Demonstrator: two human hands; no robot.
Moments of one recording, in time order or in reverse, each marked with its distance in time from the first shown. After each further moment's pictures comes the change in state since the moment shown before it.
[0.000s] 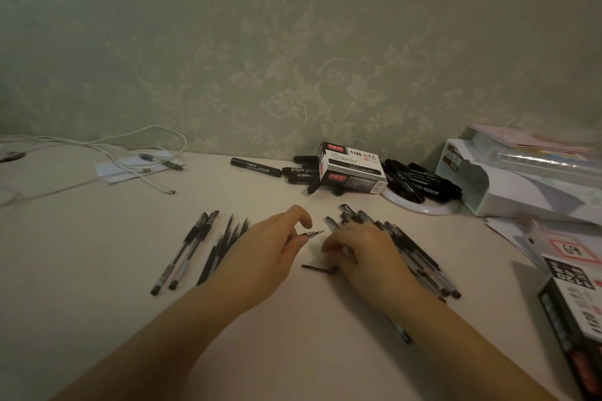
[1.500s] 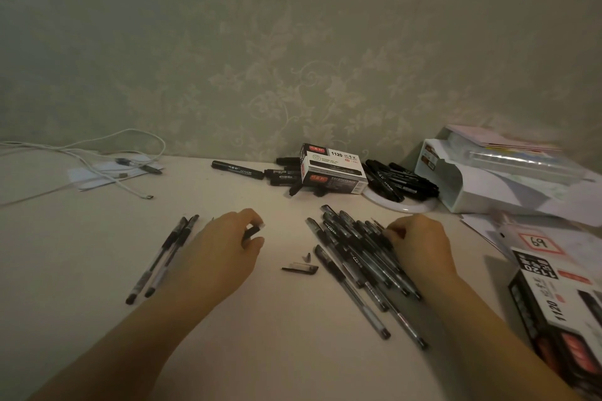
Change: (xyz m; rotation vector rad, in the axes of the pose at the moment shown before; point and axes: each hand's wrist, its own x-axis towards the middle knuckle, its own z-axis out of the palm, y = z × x) left_hand 0.003 -0.017 -0.008 0.122 0.106 -0.227; right_hand -0.006 0.077 -0.029 -0.022 0.246 0.572
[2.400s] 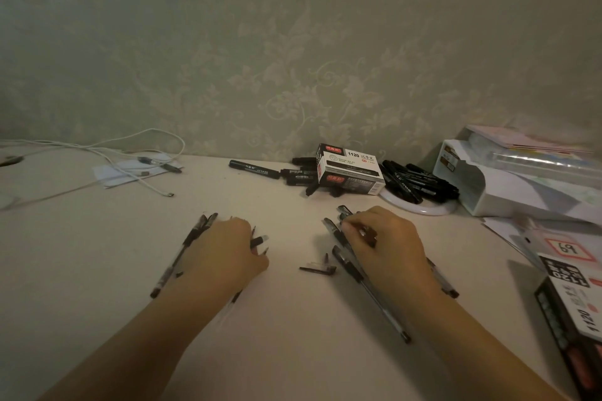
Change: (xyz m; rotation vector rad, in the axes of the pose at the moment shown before) left_hand 0.000 -0.003 -0.016 0.211 -0.140 -0.211; right_hand -0.041 -0.065 0.007 0.209 0.011 -0.404
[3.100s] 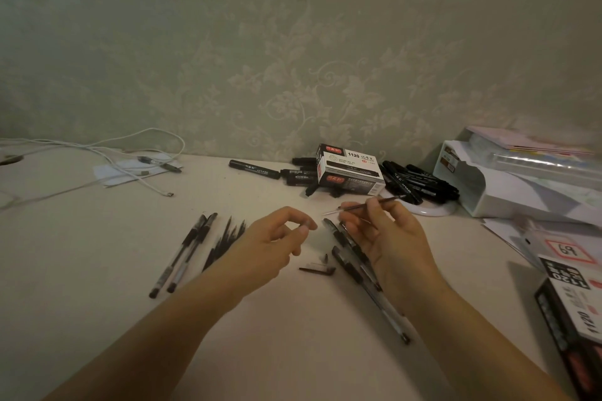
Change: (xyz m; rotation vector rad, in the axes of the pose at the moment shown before) left_hand -0.010 0.028 0.003 -0.877 -0.314 0.128; right_hand 0.008 -0.015 -0.002 1.357 0.053 0.594
